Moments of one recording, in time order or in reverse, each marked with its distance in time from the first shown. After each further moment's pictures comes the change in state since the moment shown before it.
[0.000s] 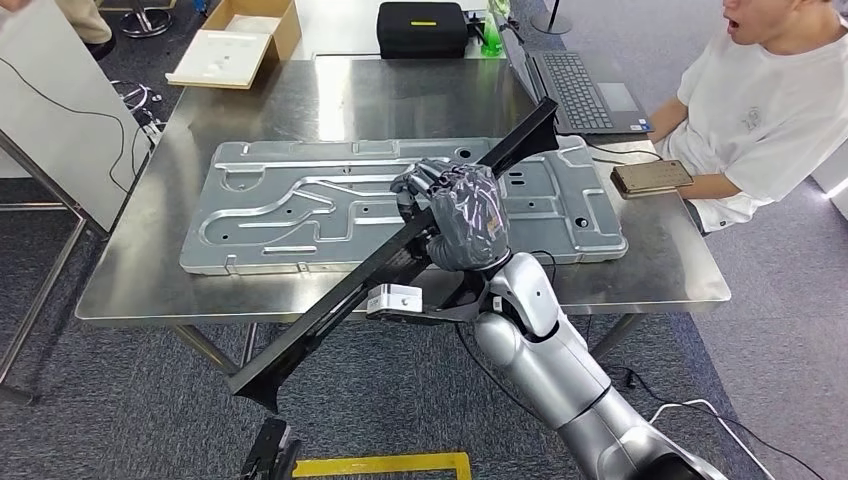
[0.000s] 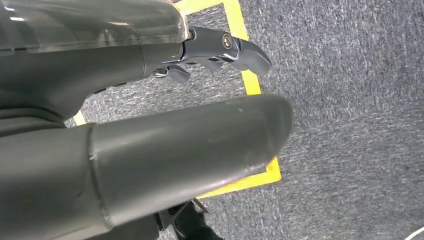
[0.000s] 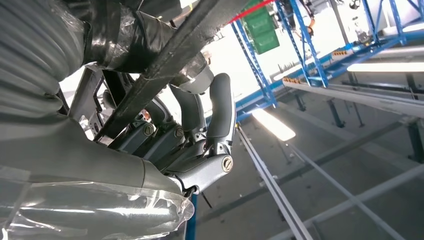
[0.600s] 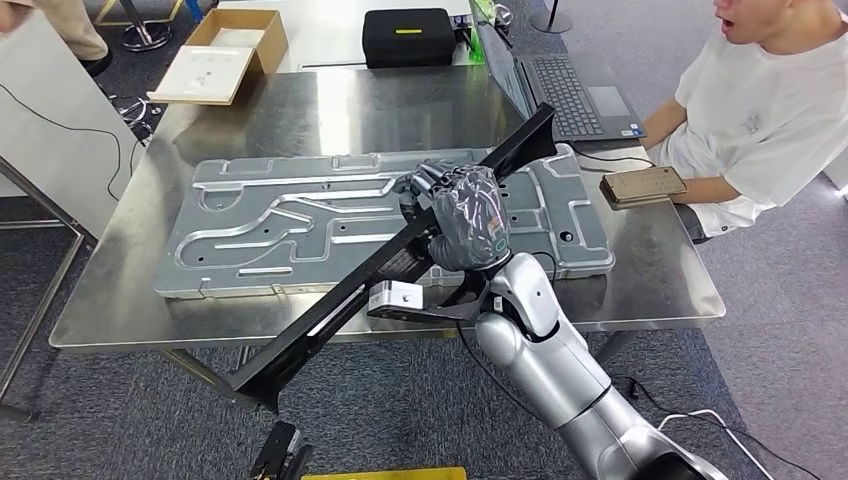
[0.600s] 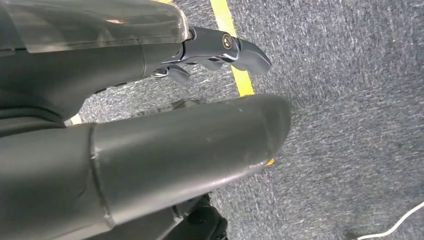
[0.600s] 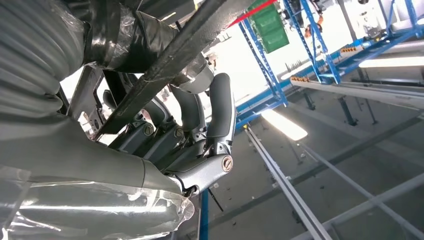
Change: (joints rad) left arm 0.006 -0.003 -0.005 0.000 -0.004 0.000 -0.001; right arm 0.000 0.000 0.000 0.007 0.000 0.006 0.000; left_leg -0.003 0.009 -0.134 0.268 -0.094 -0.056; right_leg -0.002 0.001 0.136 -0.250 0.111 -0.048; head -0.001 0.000
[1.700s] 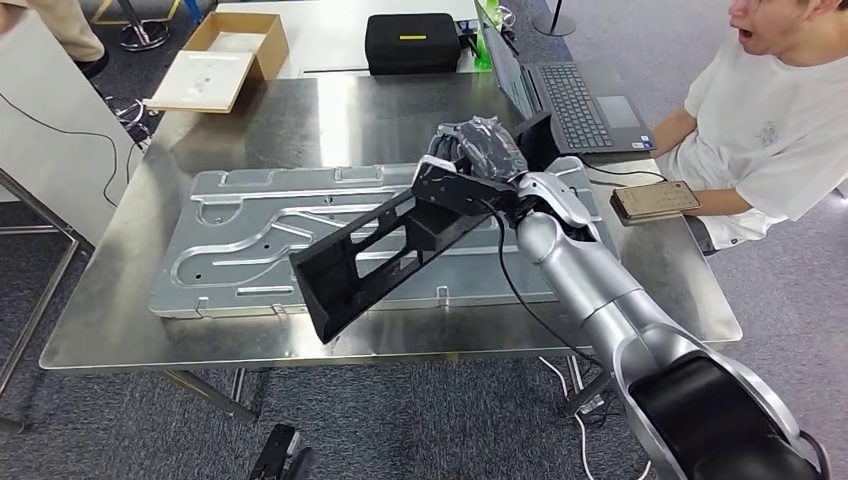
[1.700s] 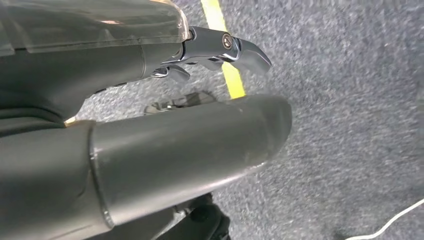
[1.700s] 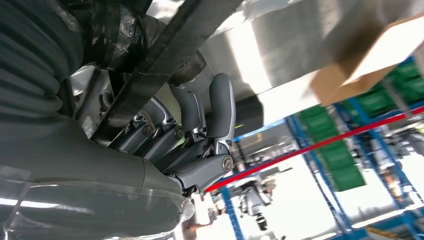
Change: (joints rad) left arm 0.003 -0.008 0.001 0.000 0.018 -0.021 0.012; right arm -0.375 -0.043 -0.021 0.490 -0.336 0.490 0.065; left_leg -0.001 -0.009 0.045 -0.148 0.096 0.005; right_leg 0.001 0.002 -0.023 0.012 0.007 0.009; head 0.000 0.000
